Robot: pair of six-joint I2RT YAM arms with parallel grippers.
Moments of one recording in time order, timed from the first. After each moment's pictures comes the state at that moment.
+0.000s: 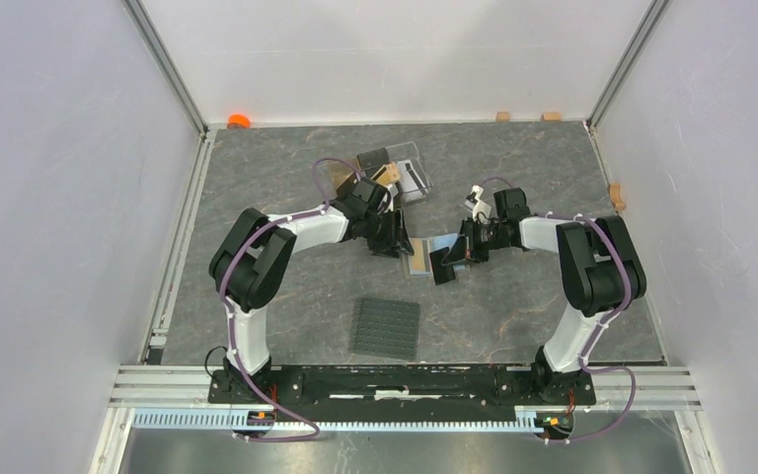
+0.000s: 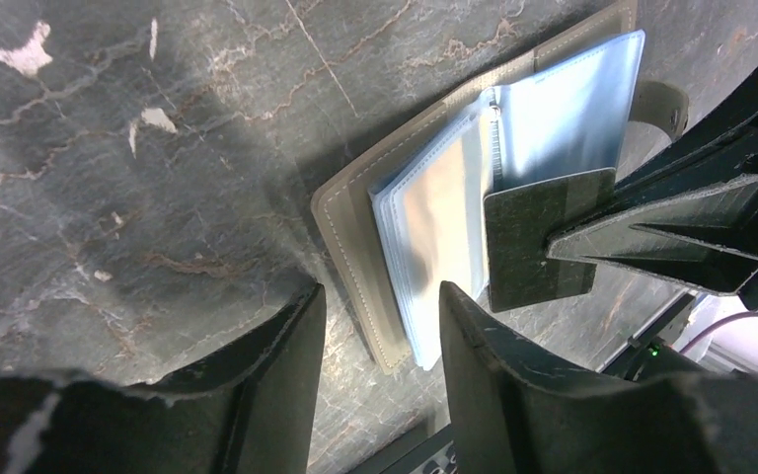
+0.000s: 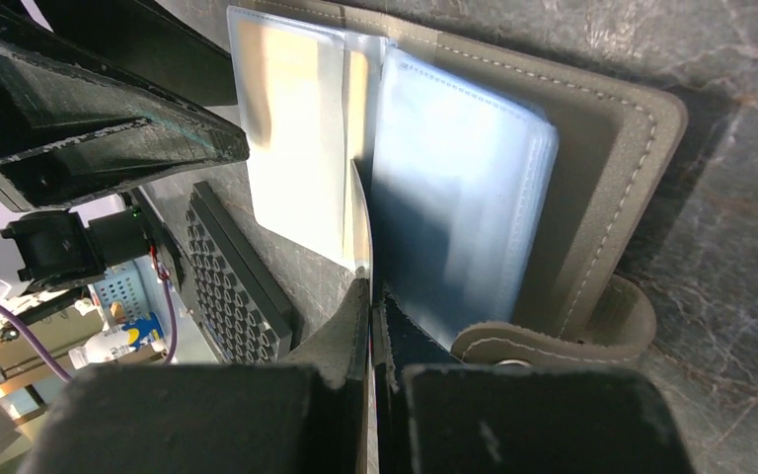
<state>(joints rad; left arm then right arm) -0.61 1.95 1.21 -0.21 0.36 -0.63 0.17 1.79 0.85 -0.16 -0.81 0.29</state>
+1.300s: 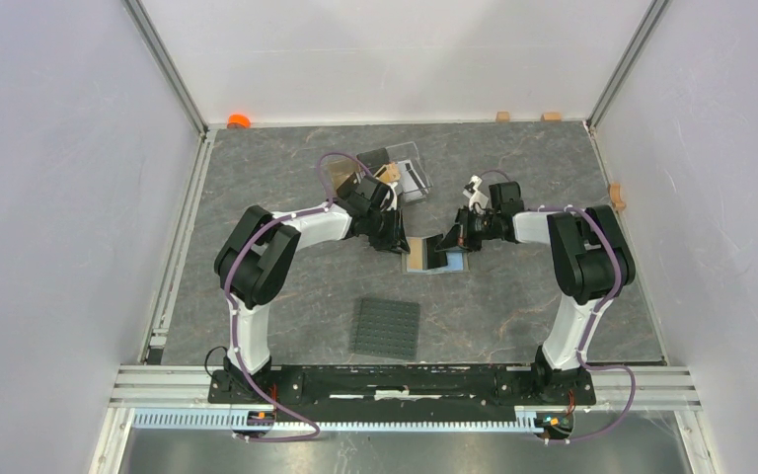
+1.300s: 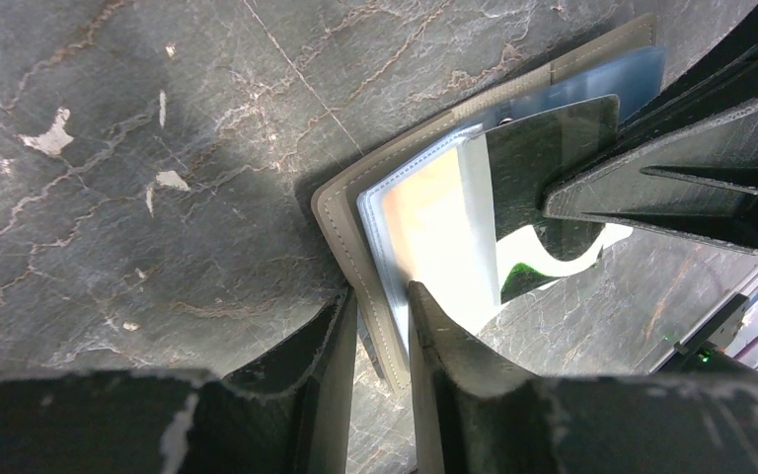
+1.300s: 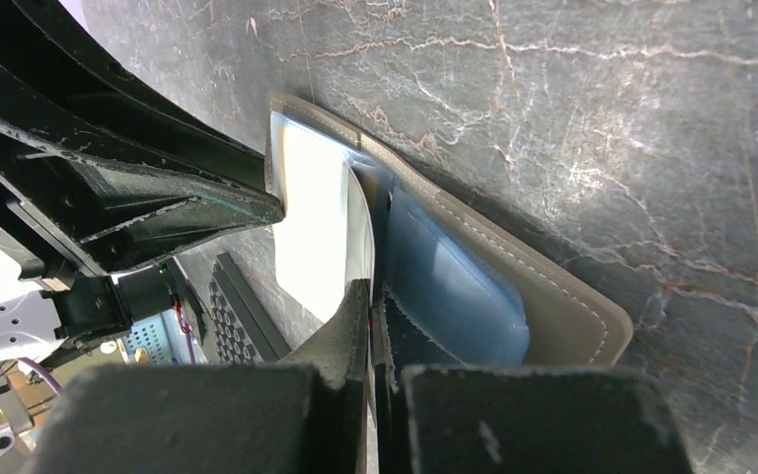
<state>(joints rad) -0.61 1.99 1.25 -0.21 0.33 -0.53 0.19 1.90 0.92 -0.03 -0.79 0.42</state>
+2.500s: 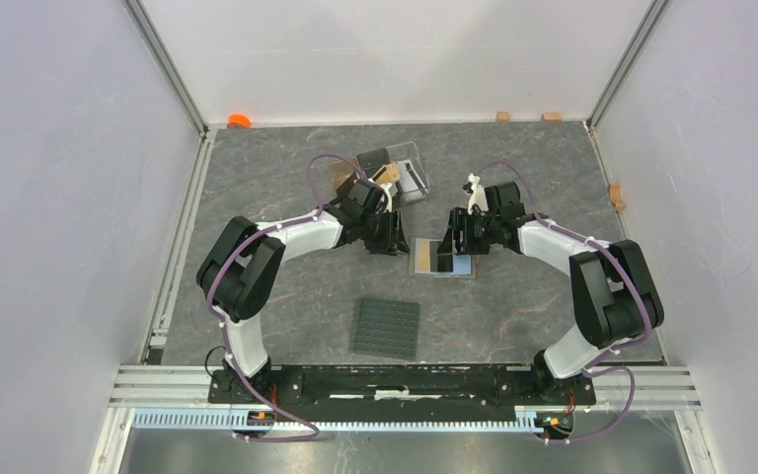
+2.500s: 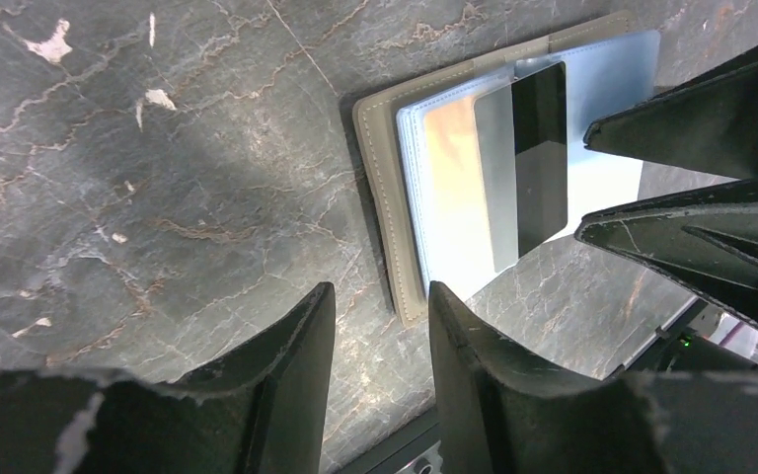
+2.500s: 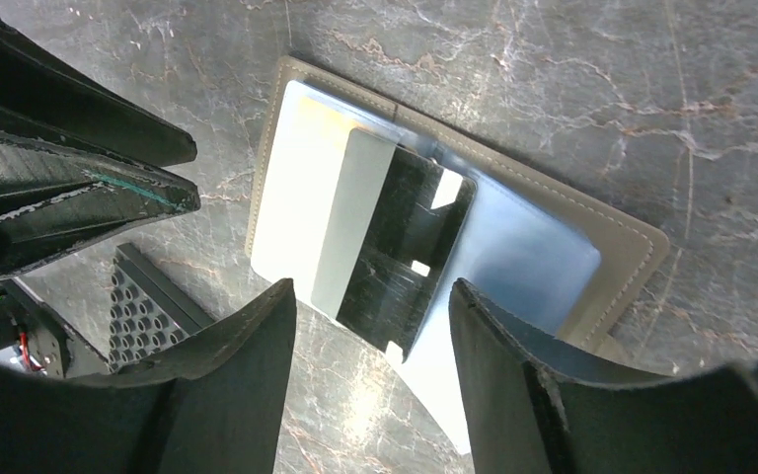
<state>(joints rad) -0.63 1.86 1.15 -0.18 0.31 -0.56 0.28 1.62 0.85 -0.17 -0.47 0.30</state>
